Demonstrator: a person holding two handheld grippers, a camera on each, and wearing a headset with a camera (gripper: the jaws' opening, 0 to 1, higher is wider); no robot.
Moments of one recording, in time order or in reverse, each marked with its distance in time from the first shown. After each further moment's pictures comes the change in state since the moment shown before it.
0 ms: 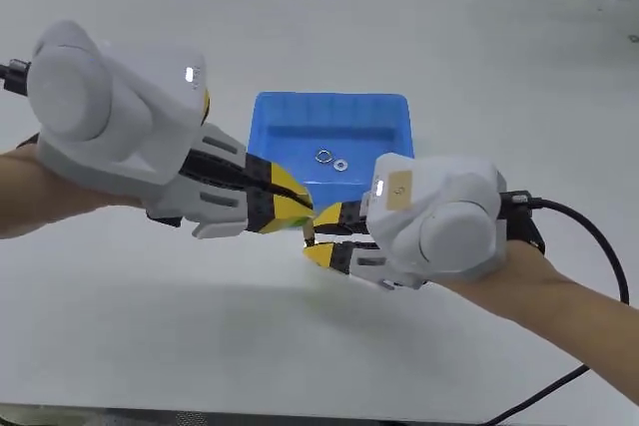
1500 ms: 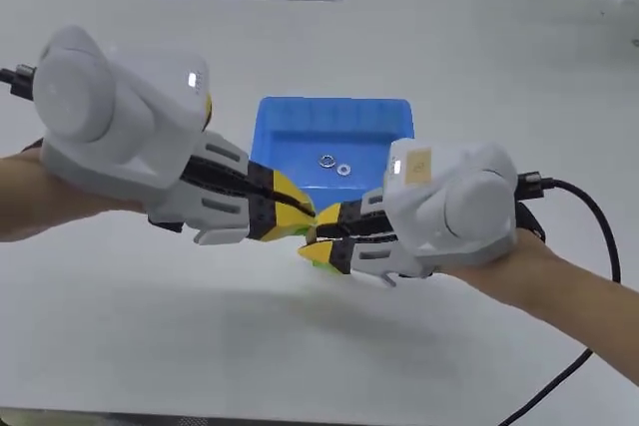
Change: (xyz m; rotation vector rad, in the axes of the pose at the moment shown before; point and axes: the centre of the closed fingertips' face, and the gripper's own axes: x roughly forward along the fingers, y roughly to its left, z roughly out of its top) left arm 0.000 0.000 -0.003 -0.017 0.008 -0.017; right arm 0.000 0.001 0.013 0.097 -0.095 0.082
